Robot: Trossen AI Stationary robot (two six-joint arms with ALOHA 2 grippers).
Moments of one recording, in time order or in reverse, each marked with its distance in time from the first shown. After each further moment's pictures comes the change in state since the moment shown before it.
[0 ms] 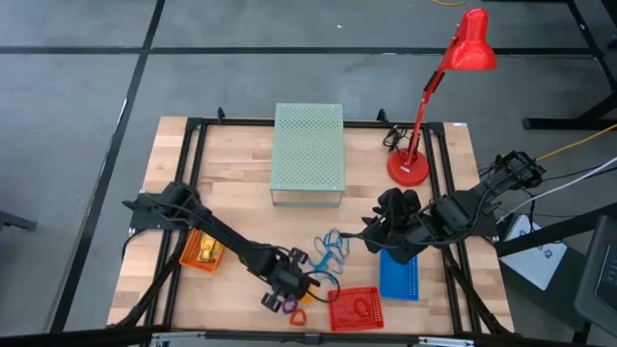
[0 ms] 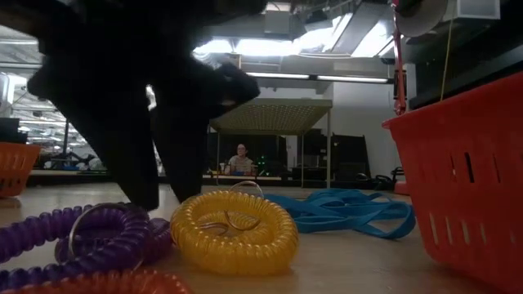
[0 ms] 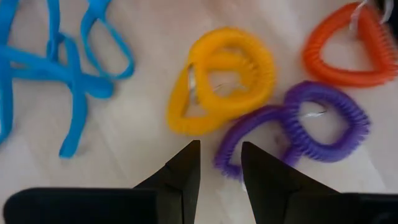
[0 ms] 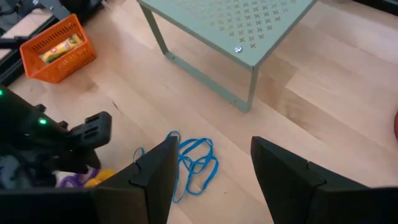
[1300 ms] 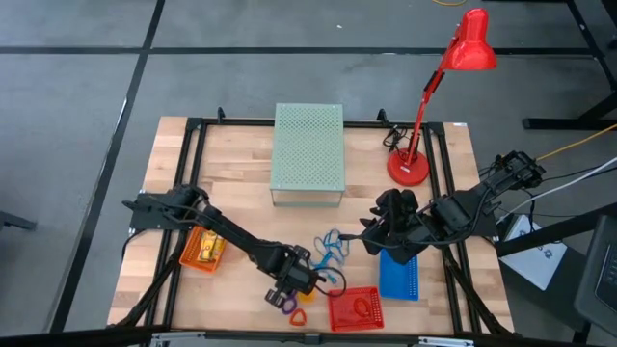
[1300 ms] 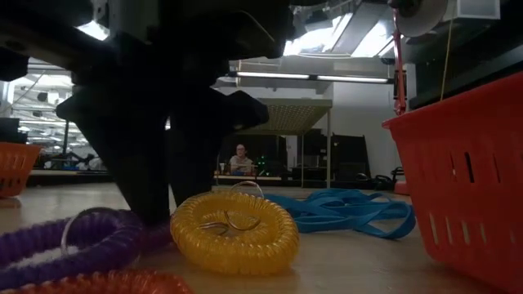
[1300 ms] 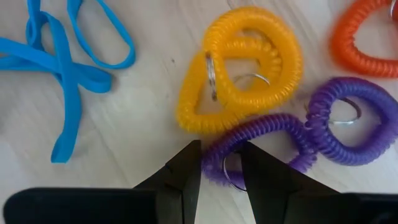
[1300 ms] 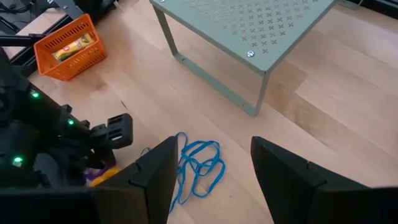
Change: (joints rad) left arm 0.040 0.091 0.063 -0.087 0.062 0.014; right arm 0.000 0.000 0.000 0.044 0.000 -0.046
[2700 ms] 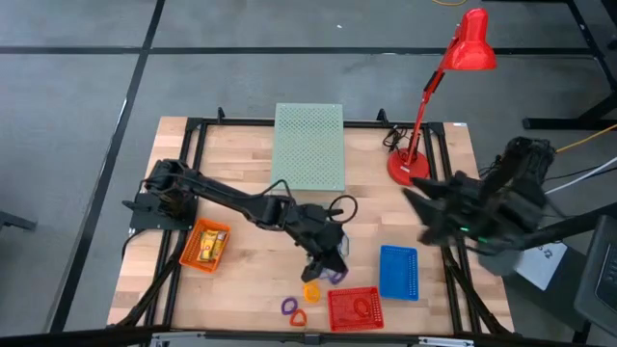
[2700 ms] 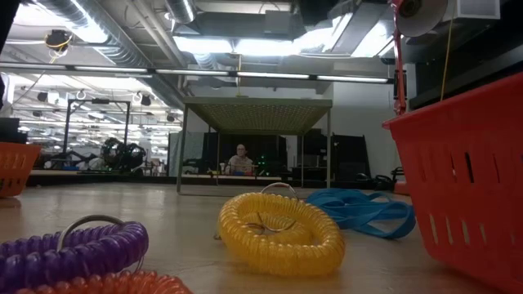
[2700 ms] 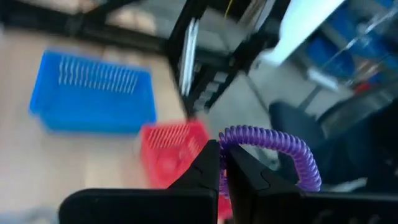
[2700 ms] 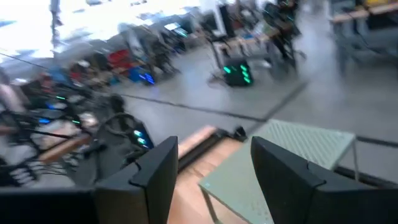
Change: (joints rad) left arm 0.232 -0.253 -0.005 0.660 0.325 -0.406; right arm 0.369 -0.242 0.000 0.238 0.863 -0.236
